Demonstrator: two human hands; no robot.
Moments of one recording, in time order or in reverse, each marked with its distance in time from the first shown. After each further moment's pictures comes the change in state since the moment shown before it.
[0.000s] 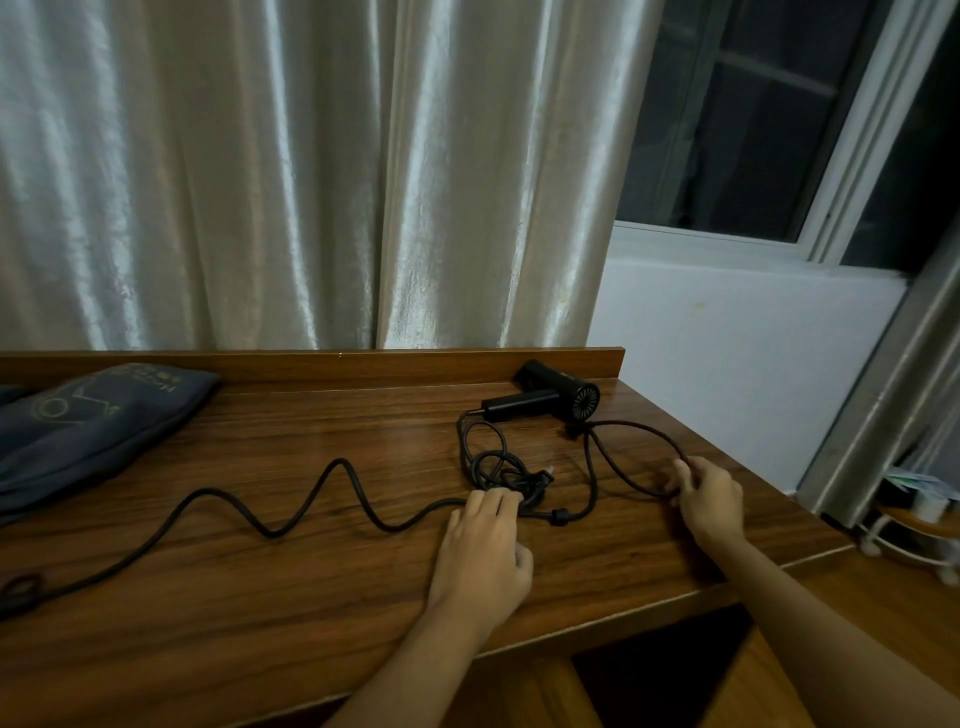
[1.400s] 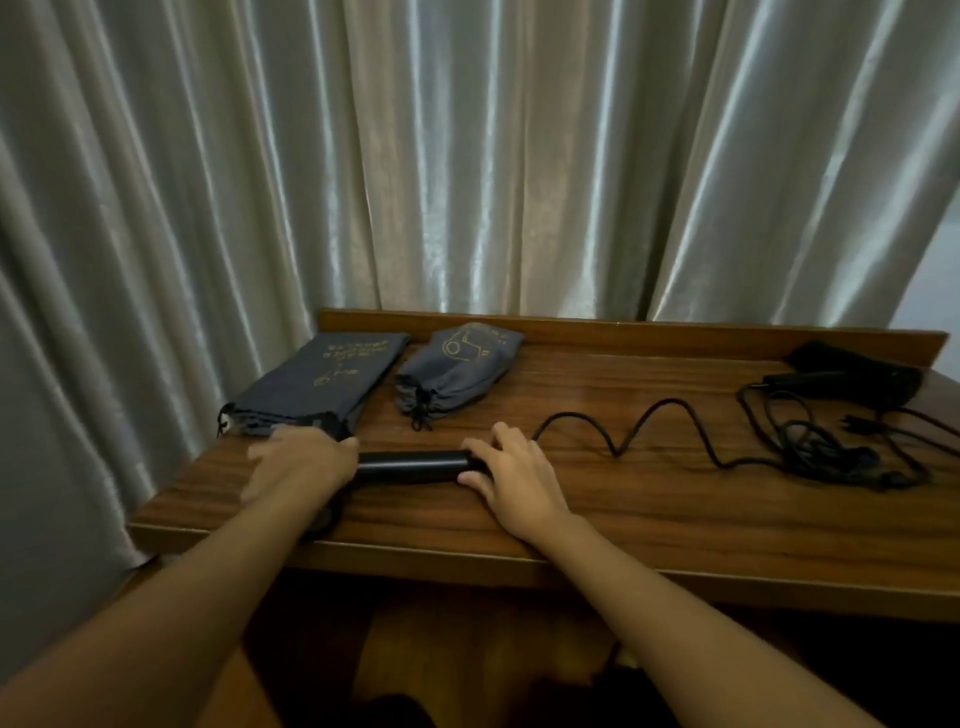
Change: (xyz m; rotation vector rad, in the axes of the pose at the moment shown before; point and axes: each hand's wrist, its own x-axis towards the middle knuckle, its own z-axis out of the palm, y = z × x) left_hand -0.189 -0.253 -0.358 0.347 0.069 -1.398; right_hand -0.365 -0.354 0.203 -0.003 -0.476 -1.098
